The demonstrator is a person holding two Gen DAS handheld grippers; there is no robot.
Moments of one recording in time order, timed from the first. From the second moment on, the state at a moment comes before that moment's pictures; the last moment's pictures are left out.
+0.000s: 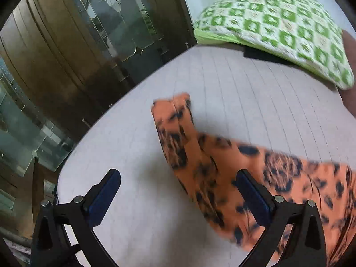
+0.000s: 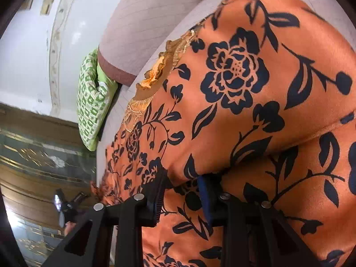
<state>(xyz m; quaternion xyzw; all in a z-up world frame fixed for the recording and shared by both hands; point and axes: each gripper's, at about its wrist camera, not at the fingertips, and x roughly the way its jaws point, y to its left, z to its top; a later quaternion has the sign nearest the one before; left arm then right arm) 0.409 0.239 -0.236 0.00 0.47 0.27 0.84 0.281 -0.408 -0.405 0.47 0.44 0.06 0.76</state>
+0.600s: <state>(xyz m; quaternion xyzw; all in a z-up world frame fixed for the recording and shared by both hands) 0.468 0.326 -0.281 -0.14 0.58 0.17 0.78 0.297 -0.390 -0.399 0.42 0.44 0.06 0.79</state>
